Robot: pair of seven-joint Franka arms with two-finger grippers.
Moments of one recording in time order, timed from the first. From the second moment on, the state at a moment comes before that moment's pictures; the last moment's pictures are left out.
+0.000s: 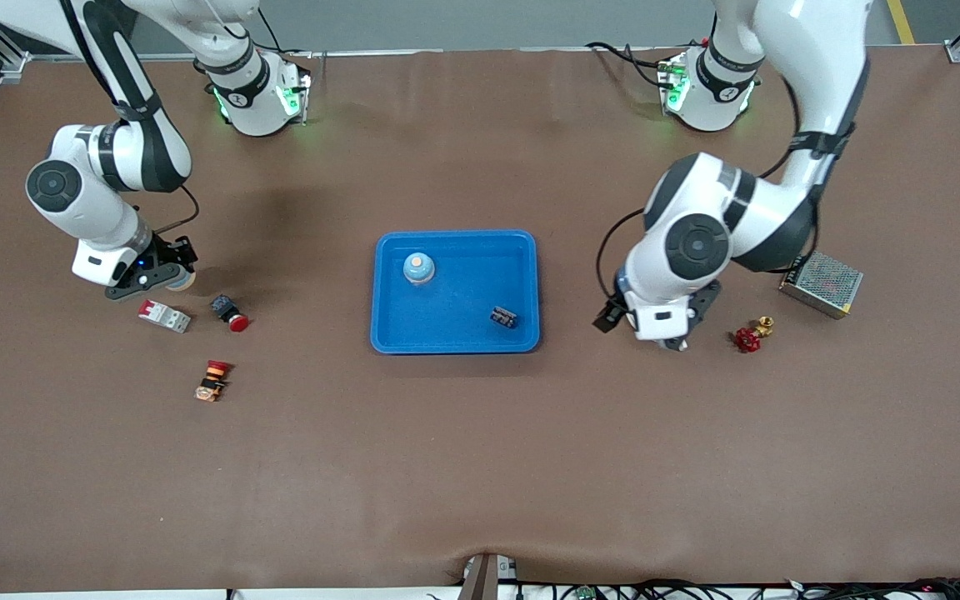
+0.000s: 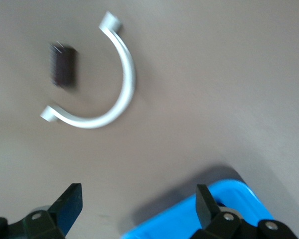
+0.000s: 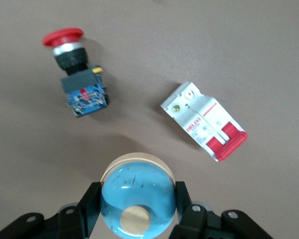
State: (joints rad) left arm -0.31 0.45 -0.23 -1.70 -0.02 2.01 -1.43; right arm -0.18 0.09 0.00 -2.53 -0.22 2.61 -0.44
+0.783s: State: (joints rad) left arm -0.52 0.69 -0.22 -1.64 -0.01 2.34 -1.68; right arm -0.24 0.23 0.01 -2.58 -0.22 2.86 -0.46
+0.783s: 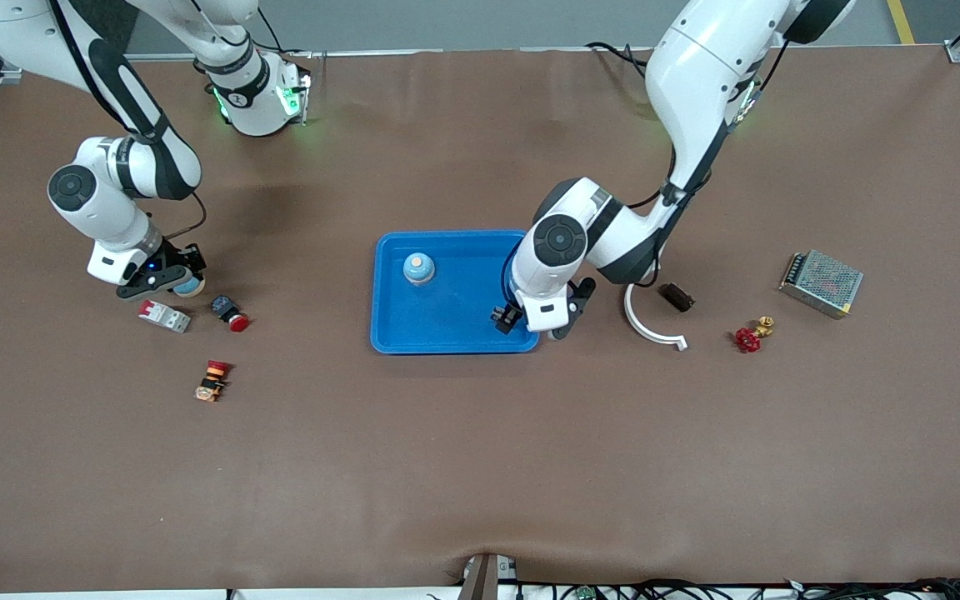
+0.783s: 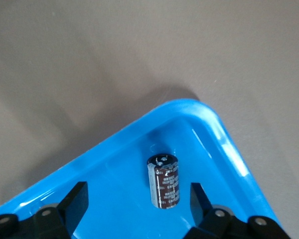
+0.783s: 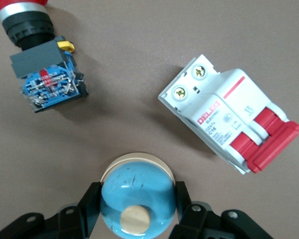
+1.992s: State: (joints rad) left arm -0.55 0.76 -0.21 -1.62 0.05 2.43 -1.73; right arm 0.09 -0.13 0.04 -2.39 0.12 2.09 0.31
